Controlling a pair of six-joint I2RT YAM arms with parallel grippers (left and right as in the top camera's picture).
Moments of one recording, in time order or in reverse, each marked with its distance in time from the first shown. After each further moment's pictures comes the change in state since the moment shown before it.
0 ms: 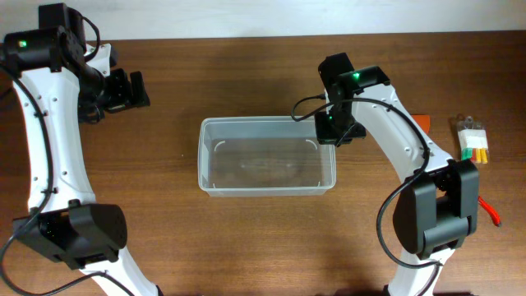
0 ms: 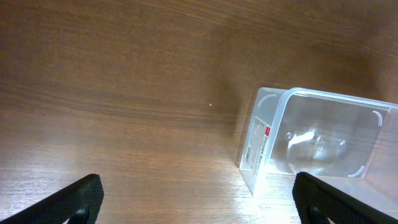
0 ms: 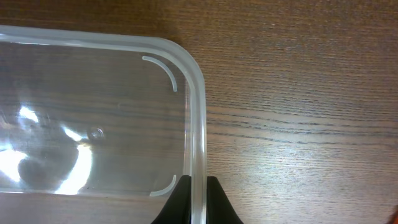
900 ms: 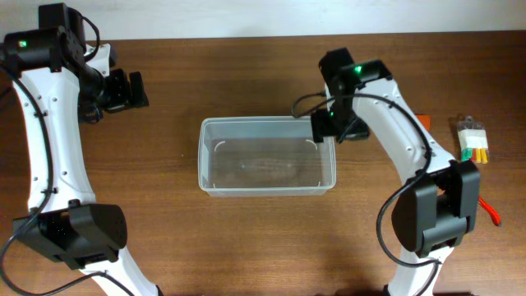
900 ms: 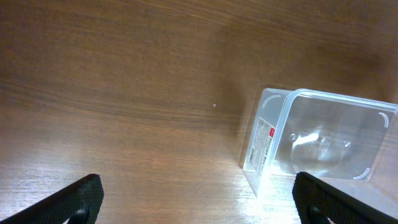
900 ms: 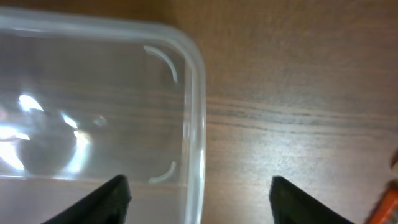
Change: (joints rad) left arm 0.000 0.000 0.000 0.001 -0.016 0.000; right arm 0.000 0.012 0.102 -0.109 0.002 -0.015
